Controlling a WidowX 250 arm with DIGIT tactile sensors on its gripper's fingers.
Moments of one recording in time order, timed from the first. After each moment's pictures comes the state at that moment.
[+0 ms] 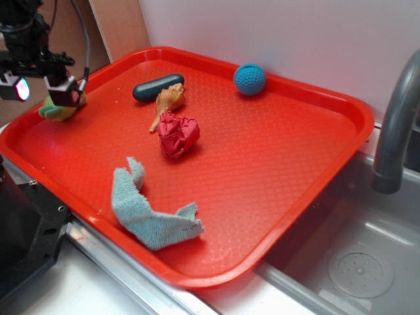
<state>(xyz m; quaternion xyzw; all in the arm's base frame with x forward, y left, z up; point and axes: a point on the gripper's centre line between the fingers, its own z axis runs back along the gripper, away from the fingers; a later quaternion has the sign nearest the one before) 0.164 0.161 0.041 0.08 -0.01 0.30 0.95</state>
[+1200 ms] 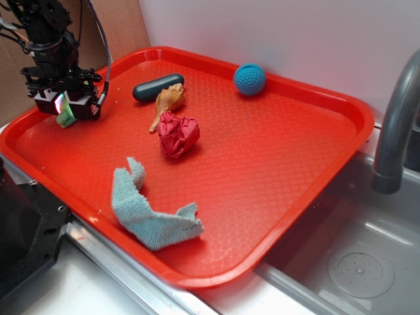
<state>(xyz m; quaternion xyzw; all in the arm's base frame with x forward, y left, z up) 0.178 0.132 0.020 0.04 0.00 0.27 0.96</state>
